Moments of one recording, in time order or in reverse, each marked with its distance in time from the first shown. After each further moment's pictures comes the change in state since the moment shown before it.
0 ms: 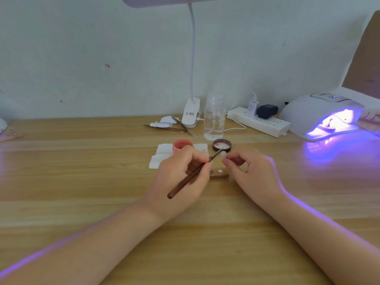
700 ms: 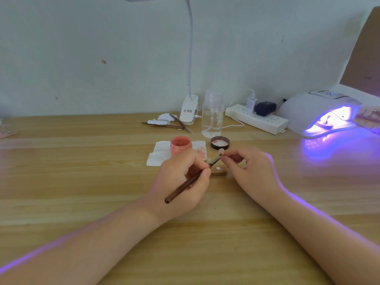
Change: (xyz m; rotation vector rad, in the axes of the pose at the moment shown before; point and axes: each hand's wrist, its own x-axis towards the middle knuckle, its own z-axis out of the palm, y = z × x) left_hand -0.004 0.004 -0.001 0.026 -0.069 0.091; right_hand -0.001 0.000 -0.001 -0.001 0.004 0.024
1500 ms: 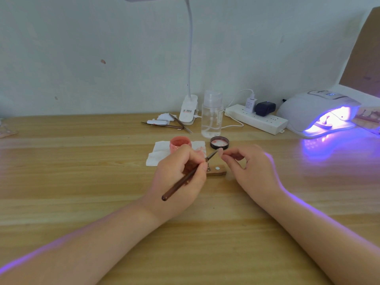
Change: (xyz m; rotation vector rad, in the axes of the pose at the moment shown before) left_hand 0.000 0.002 0.001 -0.038 0.046 -0.057; right_hand 0.001 0.000 0.000 -0.038 0.024 -0.028
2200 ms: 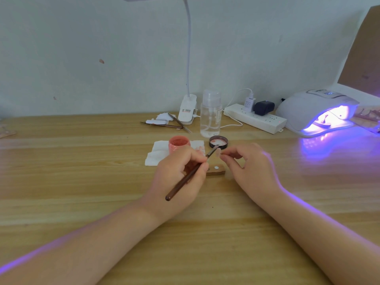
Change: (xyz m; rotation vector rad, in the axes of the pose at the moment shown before) left_hand 0.001 -0.003 0.002 0.039 0.027 0.055; right_hand 0.000 -0.001 -0.002 -0.047 0.004 -0.053
